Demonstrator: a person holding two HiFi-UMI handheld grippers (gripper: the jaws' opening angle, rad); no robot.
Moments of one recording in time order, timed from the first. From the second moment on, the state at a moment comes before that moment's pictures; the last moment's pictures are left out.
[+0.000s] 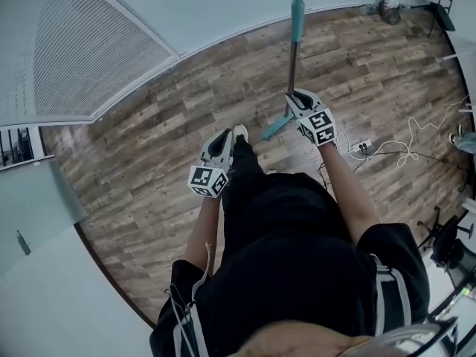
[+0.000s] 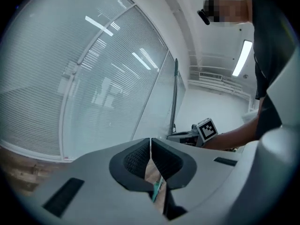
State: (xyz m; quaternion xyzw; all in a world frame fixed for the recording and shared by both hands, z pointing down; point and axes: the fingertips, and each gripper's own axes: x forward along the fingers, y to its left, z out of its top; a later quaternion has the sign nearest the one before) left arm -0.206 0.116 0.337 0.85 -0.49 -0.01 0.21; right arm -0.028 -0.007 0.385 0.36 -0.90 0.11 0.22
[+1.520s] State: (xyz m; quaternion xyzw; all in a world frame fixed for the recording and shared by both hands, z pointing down) left arm -0.285 -0.090 0.307 0.91 -0.40 0.00 0.13; right arm -0.060 -0.204 0.309 0.51 -0.84 0.09 0.16
